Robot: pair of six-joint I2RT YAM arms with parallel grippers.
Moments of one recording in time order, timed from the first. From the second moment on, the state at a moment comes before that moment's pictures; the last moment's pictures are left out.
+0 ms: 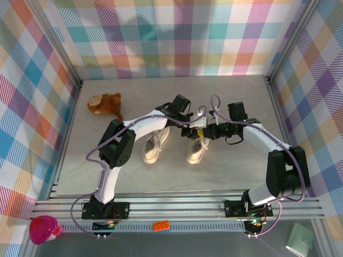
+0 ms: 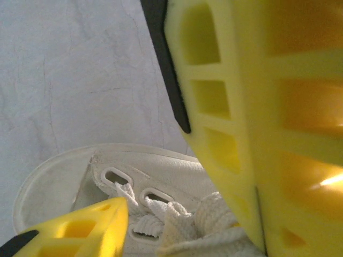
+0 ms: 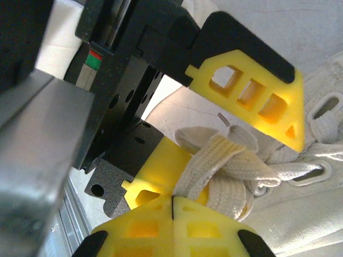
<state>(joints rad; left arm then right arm) -0.70 2.12 1.63 -0.40 0.64 0.79 0.22 1.48 0.93 -0.44 -0.85 0.00</state>
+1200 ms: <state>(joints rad) -0.70 2.06 1.46 -0.18 0.62 0.70 0.21 1.41 0.89 -0.44 -0.80 0.10</state>
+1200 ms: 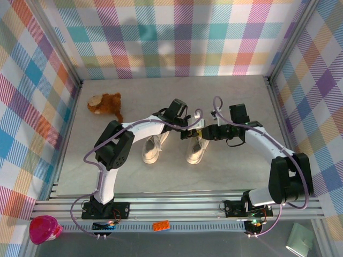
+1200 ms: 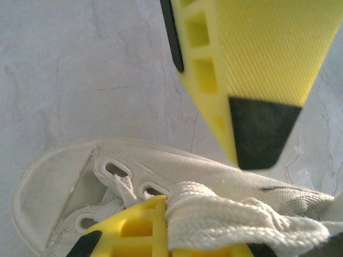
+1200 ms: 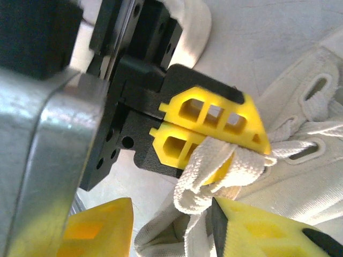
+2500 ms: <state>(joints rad) -0.71 2.06 1.45 -0.16 0.59 0.71 0.16 1.58 0.83 -0.19 -0.84 0.46</state>
